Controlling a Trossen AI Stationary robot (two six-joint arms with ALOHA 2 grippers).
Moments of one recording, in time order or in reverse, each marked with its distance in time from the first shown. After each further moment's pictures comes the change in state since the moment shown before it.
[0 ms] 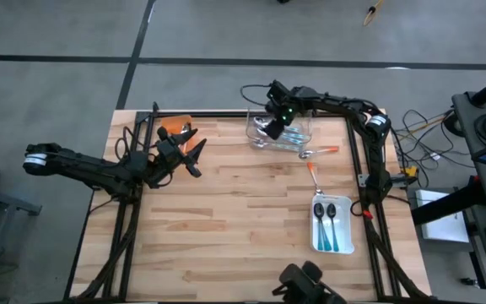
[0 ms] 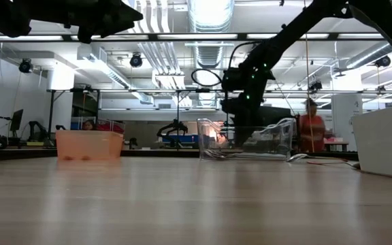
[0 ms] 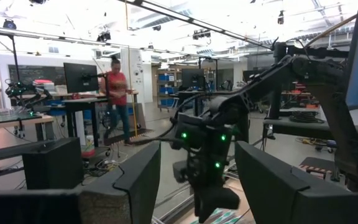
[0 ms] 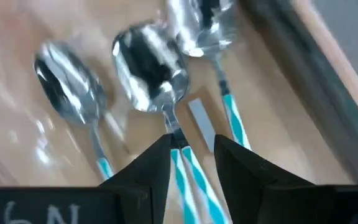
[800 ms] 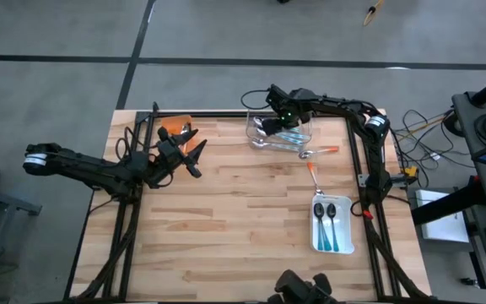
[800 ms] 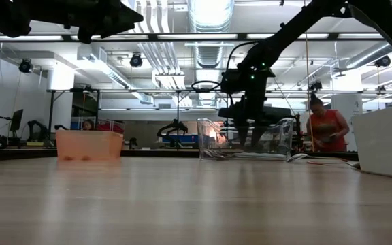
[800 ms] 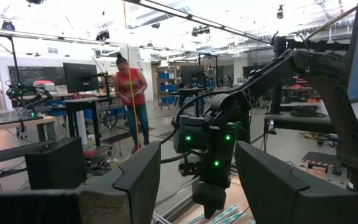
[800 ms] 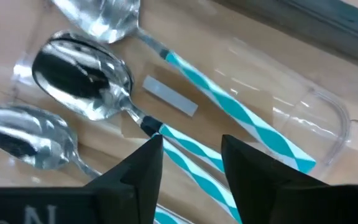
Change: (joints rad) left arm -0.001 0.000 0.000 -0.016 0.000 0.013; right arm 0.025 0.003 0.001 -0.084 0.125 0.571
